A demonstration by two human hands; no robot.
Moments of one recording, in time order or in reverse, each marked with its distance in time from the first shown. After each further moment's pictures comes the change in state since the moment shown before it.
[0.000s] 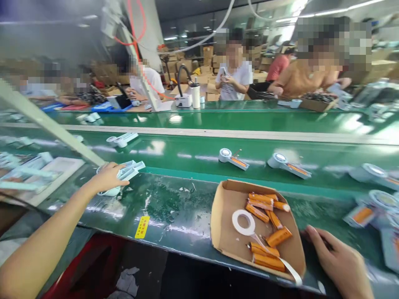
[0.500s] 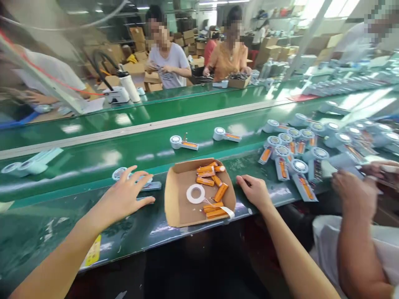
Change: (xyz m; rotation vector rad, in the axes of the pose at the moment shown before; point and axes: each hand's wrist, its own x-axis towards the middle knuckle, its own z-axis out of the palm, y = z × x) left_hand 0.002 0.281 -0.025 -0.073 -0.135 0.643; right_hand 0.003 -0.035 0.003 0.001 0.041 0.309
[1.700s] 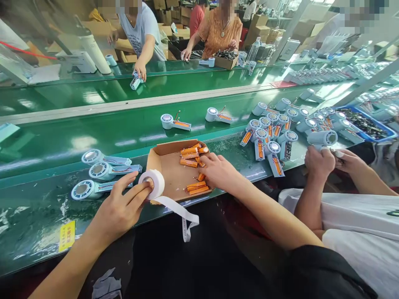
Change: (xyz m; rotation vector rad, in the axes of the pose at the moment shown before) left_hand -0.039 0.076 0.023 -0.005 0.618 0.436; right_hand 0.012 -0.093 -0.017 -0.677 -0.654 -0.565
